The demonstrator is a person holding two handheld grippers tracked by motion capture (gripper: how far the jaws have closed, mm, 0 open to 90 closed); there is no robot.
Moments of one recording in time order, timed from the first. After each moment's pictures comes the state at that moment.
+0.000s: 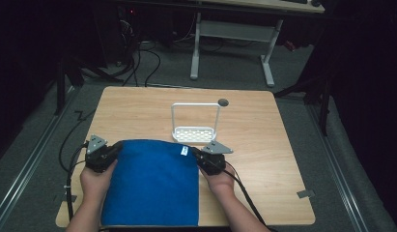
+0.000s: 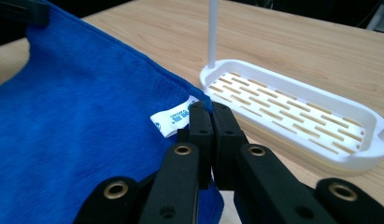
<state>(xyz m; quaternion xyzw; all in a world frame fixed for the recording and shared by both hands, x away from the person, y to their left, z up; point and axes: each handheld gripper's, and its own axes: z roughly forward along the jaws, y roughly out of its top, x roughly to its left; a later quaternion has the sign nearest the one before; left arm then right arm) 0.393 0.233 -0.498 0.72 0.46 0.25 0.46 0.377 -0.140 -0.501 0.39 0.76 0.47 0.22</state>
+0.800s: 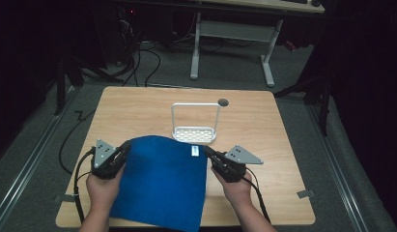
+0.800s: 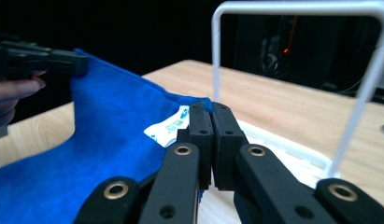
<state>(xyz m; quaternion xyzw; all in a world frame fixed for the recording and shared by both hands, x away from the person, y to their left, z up) 0.348 0.195 -0.455 0.70 0.41 0.31 0.50 0.333 -0.182 -0.453 0.35 0.71 0.57 0.24</state>
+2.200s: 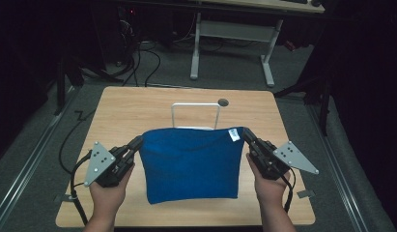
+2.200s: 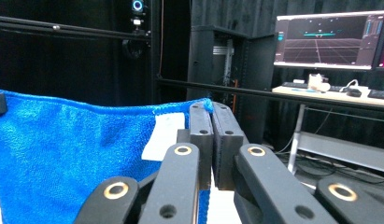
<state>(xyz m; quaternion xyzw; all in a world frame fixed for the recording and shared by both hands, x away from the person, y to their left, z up) 0.302 0.161 -0.385 0.66 0.30 0.32 0.60 0.298 -0.250 -0.376 0.34 0.61 0.62 0.37</state>
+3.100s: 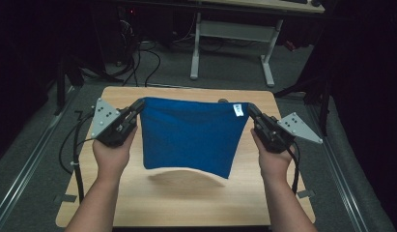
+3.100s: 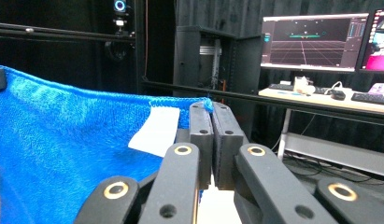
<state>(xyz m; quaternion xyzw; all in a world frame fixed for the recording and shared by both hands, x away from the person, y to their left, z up) 0.373 0.147 -0.326 0.66 0.31 0.35 0.59 0.347 -0.261 -0.340 0.36 0.60 0.60 0.38</state>
